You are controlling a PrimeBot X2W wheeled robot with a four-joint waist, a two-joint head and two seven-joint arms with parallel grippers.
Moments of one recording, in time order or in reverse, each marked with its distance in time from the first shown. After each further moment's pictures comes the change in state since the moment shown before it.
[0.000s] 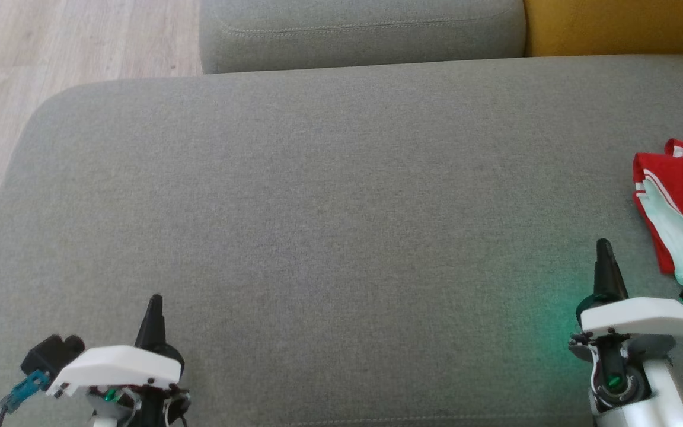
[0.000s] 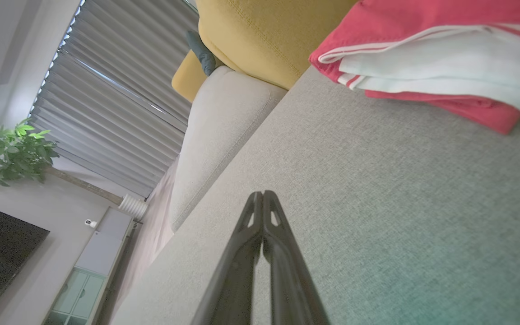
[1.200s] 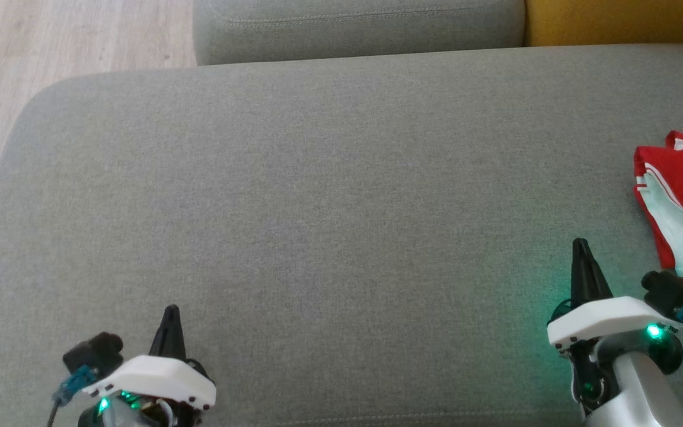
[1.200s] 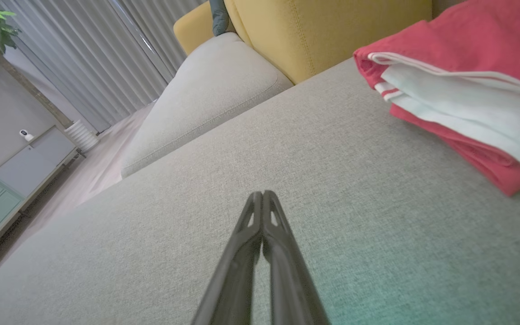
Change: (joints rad) left arm 0.016 0.000 -0.087 0.038 0.392 0.070 -0.109; right arm -0.042 0.000 0.036 0.113 -0.430 0.000 -0.105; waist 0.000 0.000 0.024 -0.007
